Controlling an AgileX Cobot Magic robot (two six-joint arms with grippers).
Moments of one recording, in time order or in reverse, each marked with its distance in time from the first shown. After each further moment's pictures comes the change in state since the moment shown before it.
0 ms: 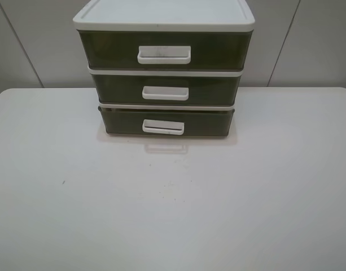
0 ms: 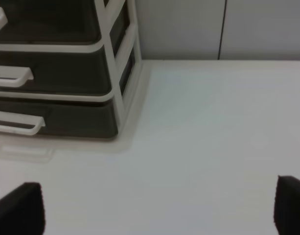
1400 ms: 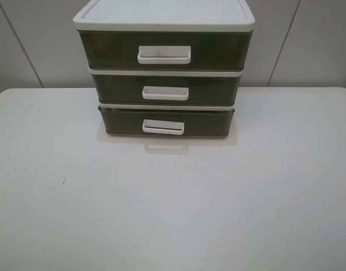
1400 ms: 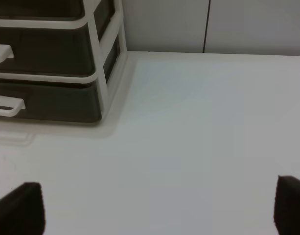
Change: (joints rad) left arm 0.000 0.000 0.000 0.000 0.000 0.000; right arm 0.000 -0.122 0.110 -0.033 0.030 0.000
